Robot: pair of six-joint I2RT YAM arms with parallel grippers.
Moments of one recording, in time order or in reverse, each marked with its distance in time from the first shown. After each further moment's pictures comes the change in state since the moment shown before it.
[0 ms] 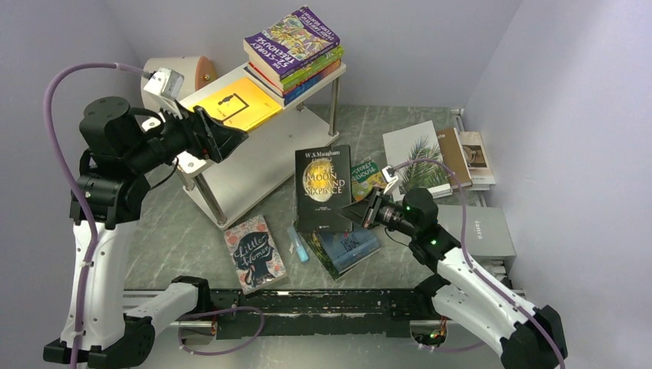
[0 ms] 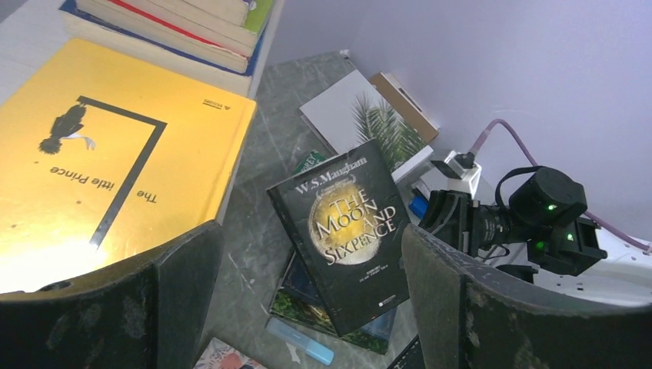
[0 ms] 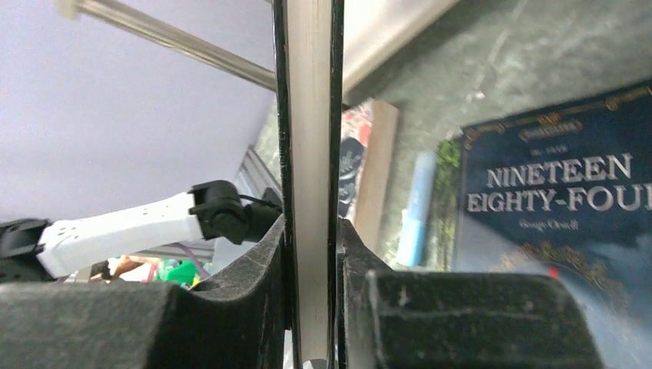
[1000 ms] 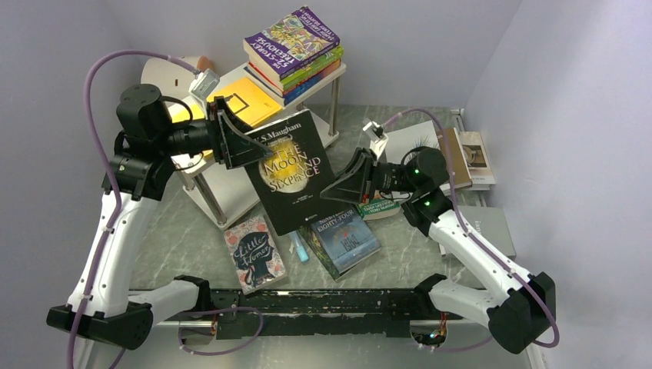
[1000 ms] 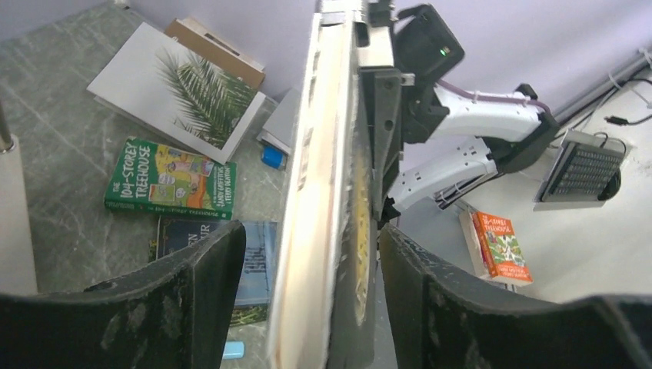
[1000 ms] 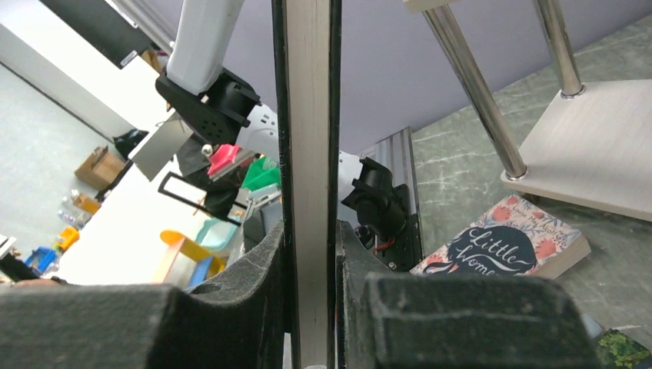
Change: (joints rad) left arm -0.080 0.119 -0.087 0.240 0.482 -0.139; right arm -0.001 0.224 0.392 0.390 -0.543 0.066
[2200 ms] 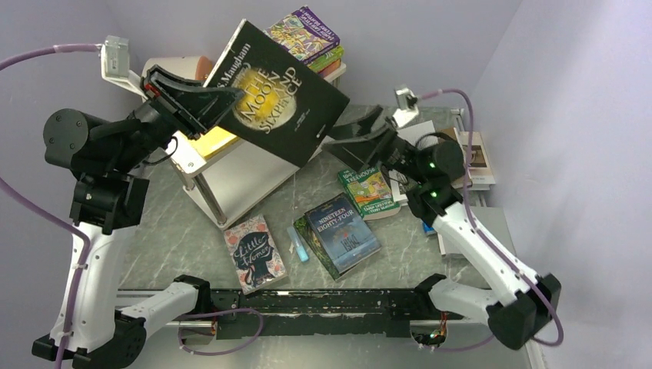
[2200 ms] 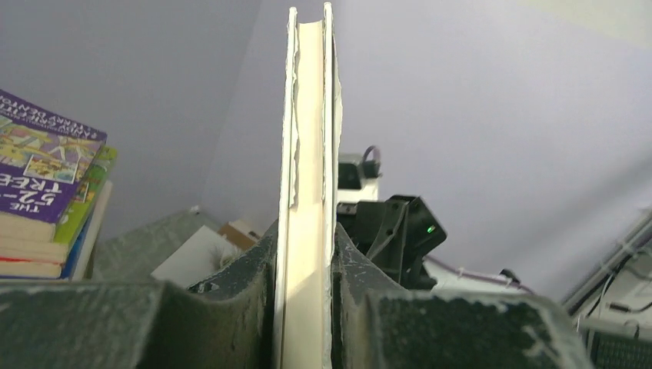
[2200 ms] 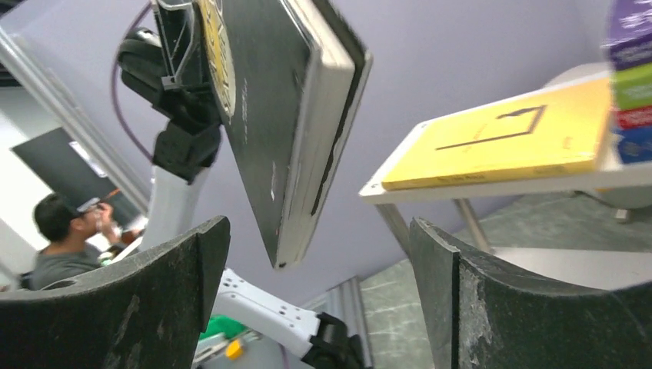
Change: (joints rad) left arm -0.056 -0.108 0.125 0.342 -0.413 -0.307; right arm 0.003 0.008 0.167 0.047 0.389 -0.015
